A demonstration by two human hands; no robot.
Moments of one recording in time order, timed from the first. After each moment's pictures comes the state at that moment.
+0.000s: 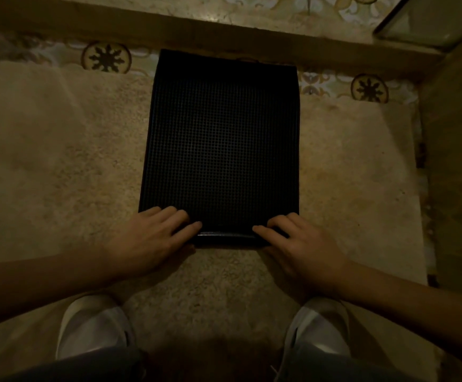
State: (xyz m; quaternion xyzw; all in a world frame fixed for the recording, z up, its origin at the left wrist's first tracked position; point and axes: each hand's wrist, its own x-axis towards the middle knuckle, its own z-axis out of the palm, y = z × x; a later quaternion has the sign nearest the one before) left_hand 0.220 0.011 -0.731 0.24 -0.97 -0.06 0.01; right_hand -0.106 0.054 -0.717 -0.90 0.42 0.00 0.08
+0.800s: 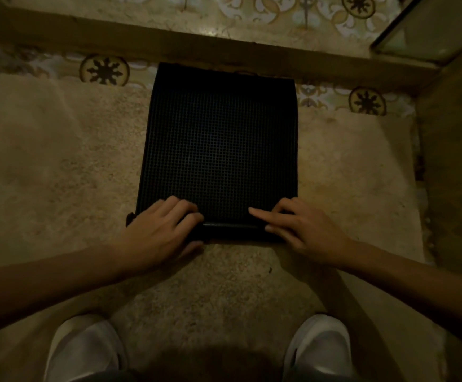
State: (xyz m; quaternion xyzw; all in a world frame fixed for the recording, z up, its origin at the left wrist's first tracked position) left_hand 0.199 -0.016 -0.732 0.33 -0.94 -0.11 0.05; right_hand -0.128 -0.006 -0.725 -0.85 0.45 -0.01 0.27
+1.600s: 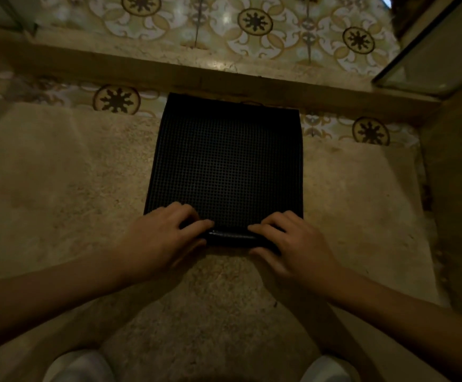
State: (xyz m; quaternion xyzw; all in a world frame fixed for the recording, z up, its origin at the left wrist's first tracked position) left_hand 0.204 -0.047 -0.731 0.36 -0.92 -0.13 0.07; right_hand -0.090 -0.017 -0.722 -0.86 0.49 -0.06 0.13
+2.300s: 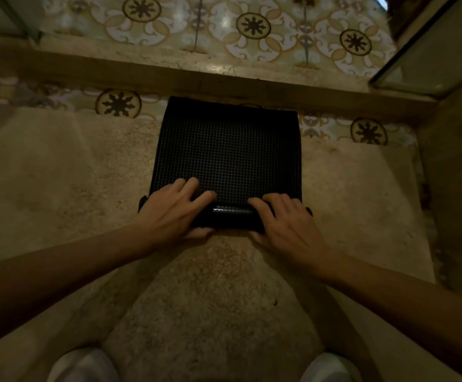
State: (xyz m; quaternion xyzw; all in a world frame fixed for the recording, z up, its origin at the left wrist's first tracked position) left_hand 0.184 -0.086 -0.742 0.41 -0.91 -0.04 -0.02; right_hand -0.079 -0.041 -0.742 -0.86 0.52 -0.04 0.00
